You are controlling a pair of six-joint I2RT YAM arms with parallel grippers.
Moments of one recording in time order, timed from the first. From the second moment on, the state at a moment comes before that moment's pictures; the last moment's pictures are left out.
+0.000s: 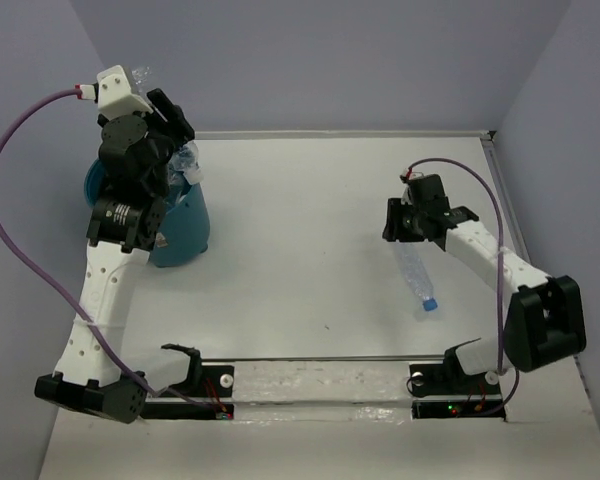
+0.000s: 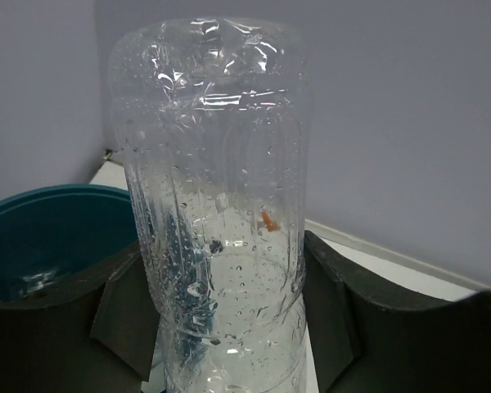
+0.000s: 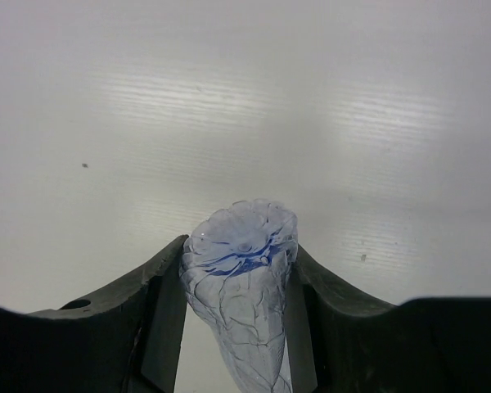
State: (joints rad) left arm -0.23 1.14 1.54 -0.36 -0.38 -0.32; right arm 0.30 1.45 1.01 -0.49 -0.01 0.27
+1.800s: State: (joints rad) left arm -0.05 0.95 0.97 0.19 -0.78 -0.18; right arm 0.69 1.77 1.67 0.74 -0.37 0.80
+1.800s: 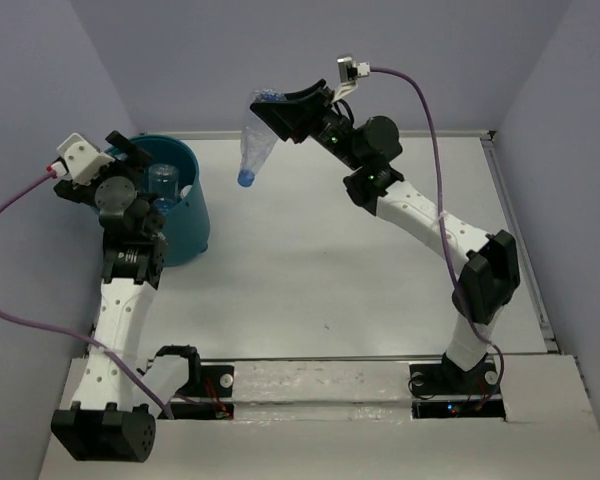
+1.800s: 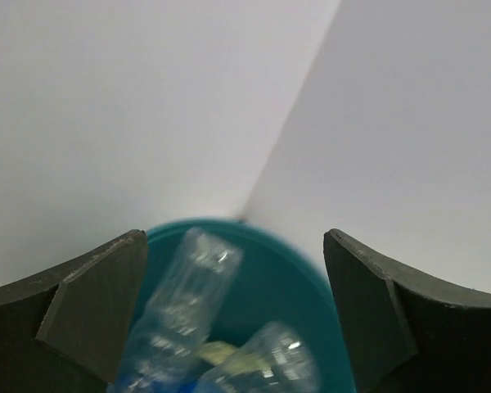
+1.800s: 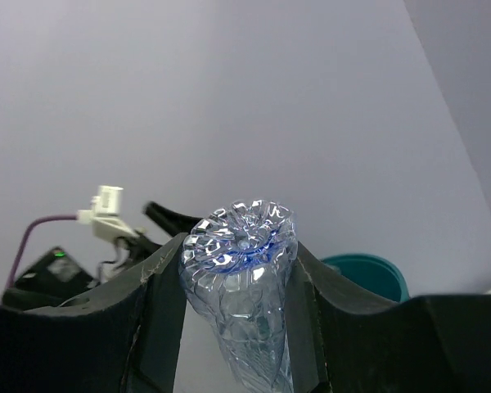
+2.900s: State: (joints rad) left arm -0.16 0.58 1.06 -0.05 -0.41 -0.46; right arm 0.91 2.47 2.34 0.69 -0.23 0.78
